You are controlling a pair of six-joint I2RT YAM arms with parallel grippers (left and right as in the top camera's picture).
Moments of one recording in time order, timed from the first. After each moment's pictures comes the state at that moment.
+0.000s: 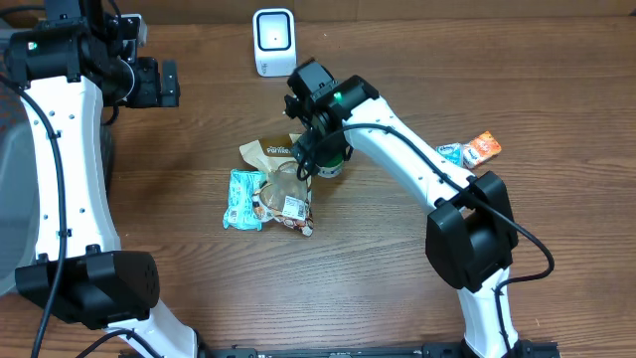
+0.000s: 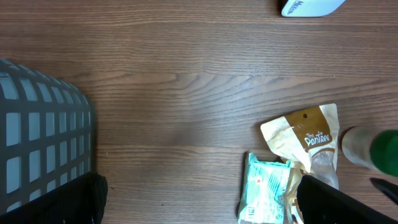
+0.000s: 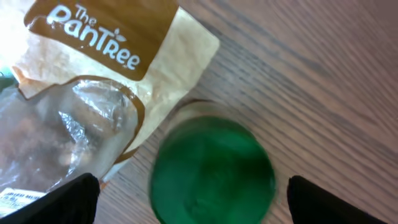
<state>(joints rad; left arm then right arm) 0.16 1.87 2.09 -1.36 0.09 0.09 0.62 2.17 1.94 -1.10 0.04 -0.11</state>
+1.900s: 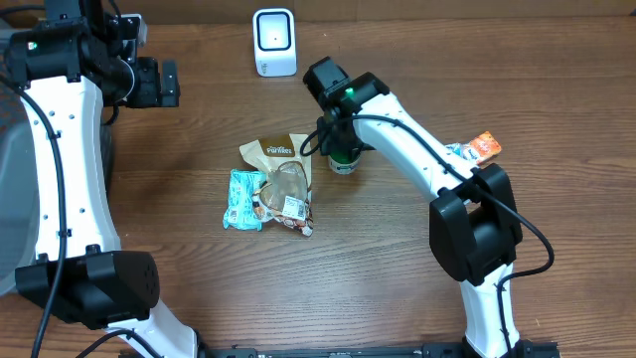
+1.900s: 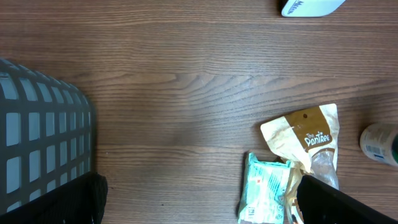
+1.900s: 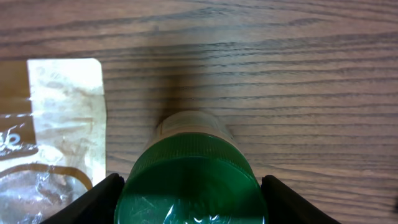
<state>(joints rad) 0.16 1.87 2.09 -1.36 0.09 0.09 0.55 2.18 1.88 -1.08 0.14 0.46</state>
